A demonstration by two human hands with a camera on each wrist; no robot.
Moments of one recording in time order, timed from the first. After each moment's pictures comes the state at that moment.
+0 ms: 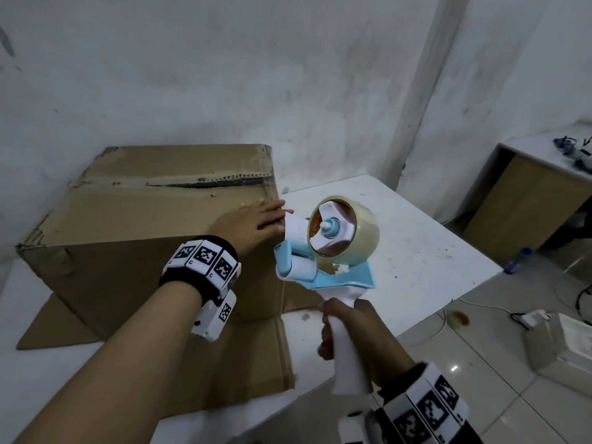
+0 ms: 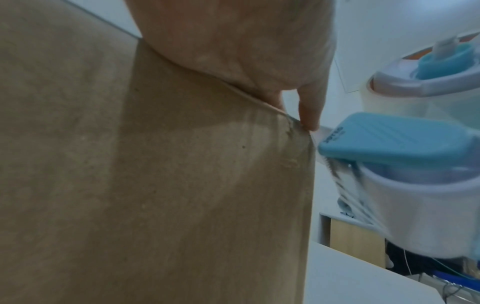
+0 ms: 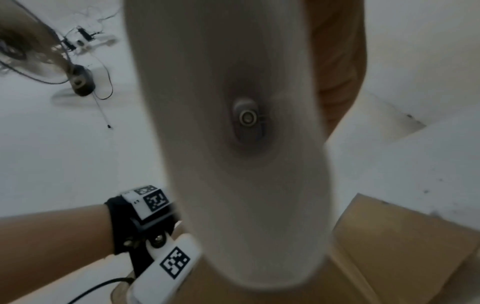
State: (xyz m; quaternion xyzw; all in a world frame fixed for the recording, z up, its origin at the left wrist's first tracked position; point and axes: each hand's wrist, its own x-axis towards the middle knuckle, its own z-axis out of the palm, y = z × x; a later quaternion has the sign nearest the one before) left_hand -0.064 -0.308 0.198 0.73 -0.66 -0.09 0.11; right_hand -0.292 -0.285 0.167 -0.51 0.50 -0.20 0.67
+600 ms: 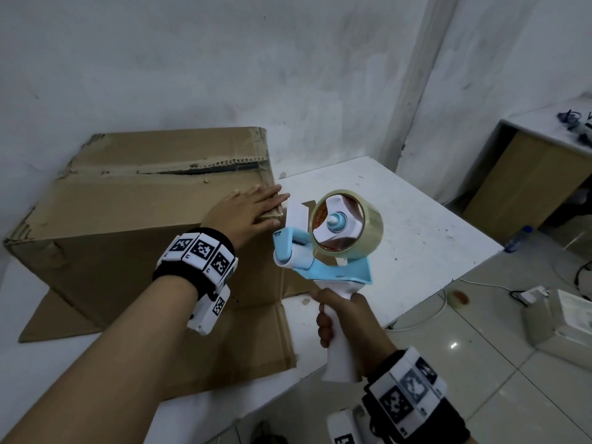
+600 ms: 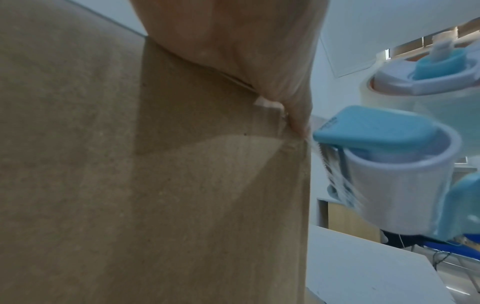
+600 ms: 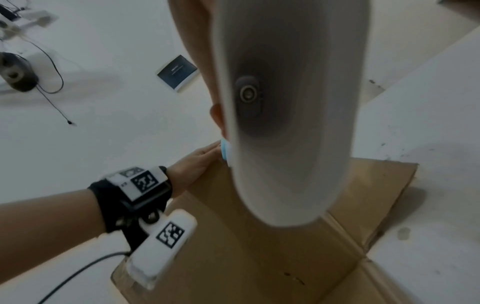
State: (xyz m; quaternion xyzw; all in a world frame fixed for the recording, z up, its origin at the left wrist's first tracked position) left_hand -0.066 -0.306 0.190 0.73 -0.68 -0.04 0.07; right_hand -0.283 -0.276 0.158 -0.43 0.50 -0.23 0.71
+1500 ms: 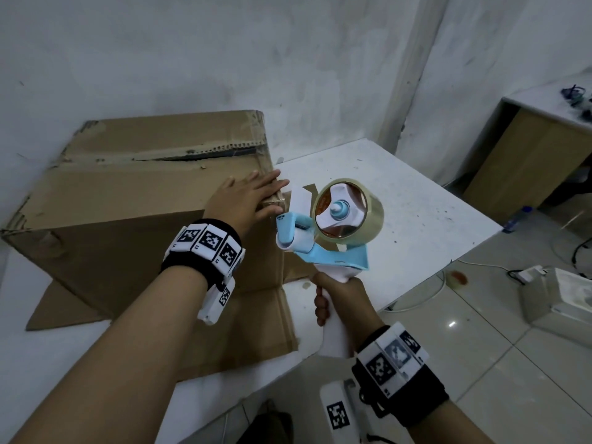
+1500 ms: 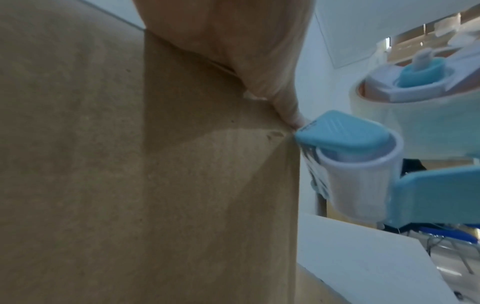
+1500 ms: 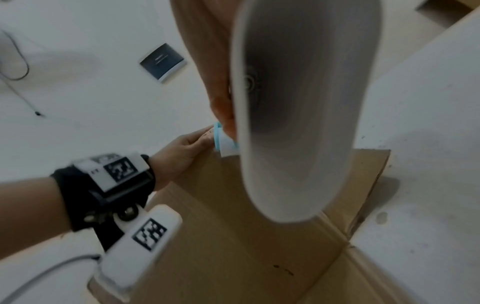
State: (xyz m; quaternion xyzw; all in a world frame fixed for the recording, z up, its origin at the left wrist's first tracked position) left_hand -0.074 -0.307 0.186 0.74 -0.67 0.01 0.07; right_hand -0.277 -0.284 0.142 -0.42 0.52 -0.25 0.70
